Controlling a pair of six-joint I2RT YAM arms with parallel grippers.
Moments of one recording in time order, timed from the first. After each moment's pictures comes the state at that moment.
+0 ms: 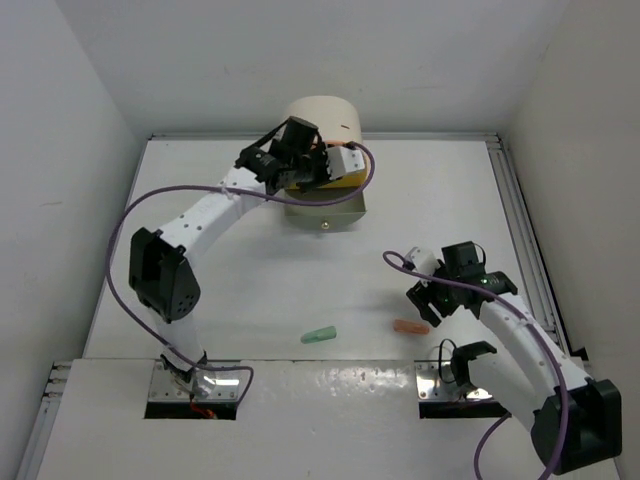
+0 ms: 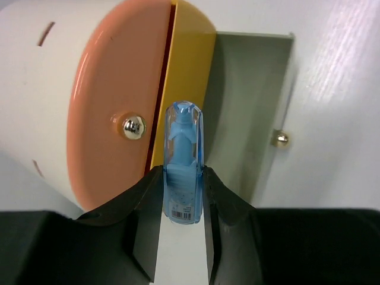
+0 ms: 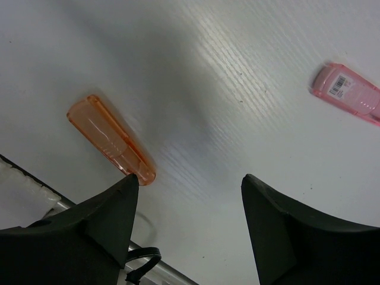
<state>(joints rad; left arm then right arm) -0.59 1.75 1.70 -0.61 0.15 0.81 0.22 0.87 0.48 -0.75 -0.19 -0.52</state>
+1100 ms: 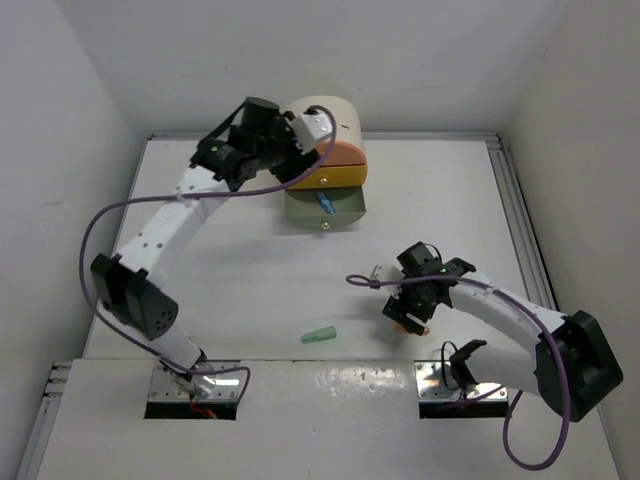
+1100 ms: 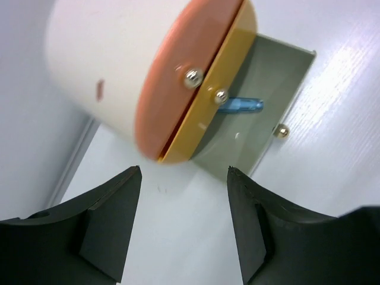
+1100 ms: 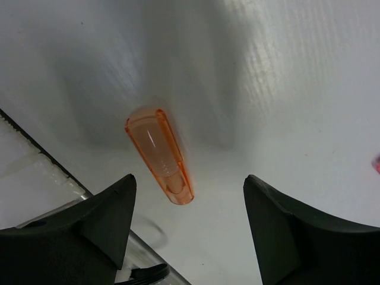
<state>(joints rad) -0.52 1.68 1.80 -0.69 0.12 0.58 0.54 1.16 0.55 -0.72 -0.12 -0.52</state>
